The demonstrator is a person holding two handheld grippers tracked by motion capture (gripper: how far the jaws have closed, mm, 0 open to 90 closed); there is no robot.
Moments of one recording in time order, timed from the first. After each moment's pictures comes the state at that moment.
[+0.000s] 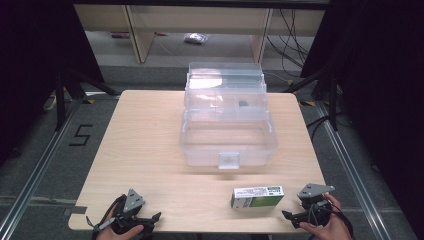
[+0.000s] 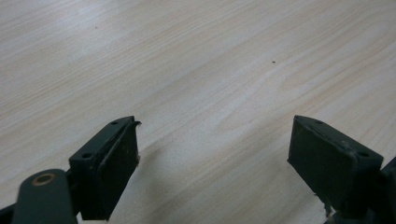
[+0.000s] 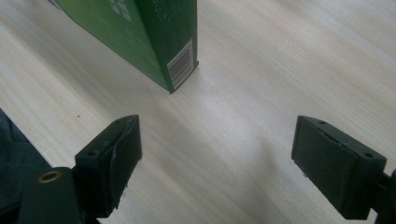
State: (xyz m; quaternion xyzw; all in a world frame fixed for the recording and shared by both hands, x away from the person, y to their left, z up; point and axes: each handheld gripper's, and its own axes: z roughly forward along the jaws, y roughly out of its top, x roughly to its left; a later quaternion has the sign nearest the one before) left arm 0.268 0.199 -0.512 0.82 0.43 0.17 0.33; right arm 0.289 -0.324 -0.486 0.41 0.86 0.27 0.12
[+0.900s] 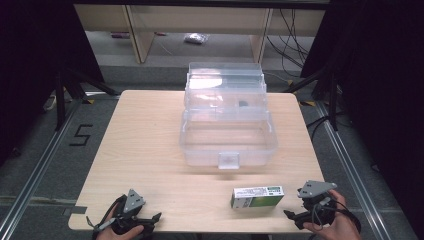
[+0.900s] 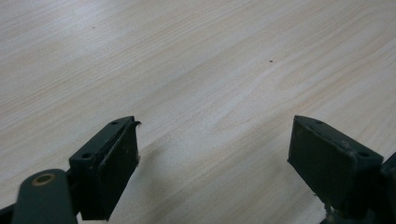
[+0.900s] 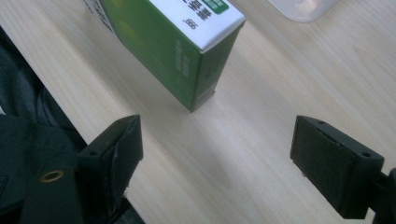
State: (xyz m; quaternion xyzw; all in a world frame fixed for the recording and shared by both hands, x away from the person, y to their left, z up) left arm 0.268 0.198 -0.512 0.82 0.43 0.17 0.34; right arm 0.282 -0.312 -0.441 0.34 0.90 0.24 0.14
